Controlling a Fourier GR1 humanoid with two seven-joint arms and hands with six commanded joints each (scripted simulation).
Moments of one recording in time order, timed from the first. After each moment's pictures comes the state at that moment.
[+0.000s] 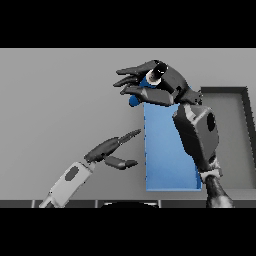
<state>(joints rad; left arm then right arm) -0.26 0.24 -0.57 -1.60 0.06 -0.26 0.07 -1.01 -0.21 0.02 -1.61 -0.68 0.26 0.49</state>
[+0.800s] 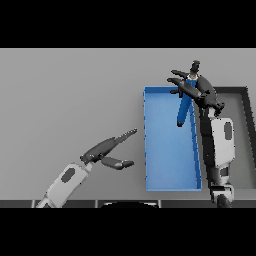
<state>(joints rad) -0.24 0.28 -0.56 -1.63 0.05 -0.25 0.08 -0.66 -0.29 -0.12 -1.33 -0.43 0.18 0.61</state>
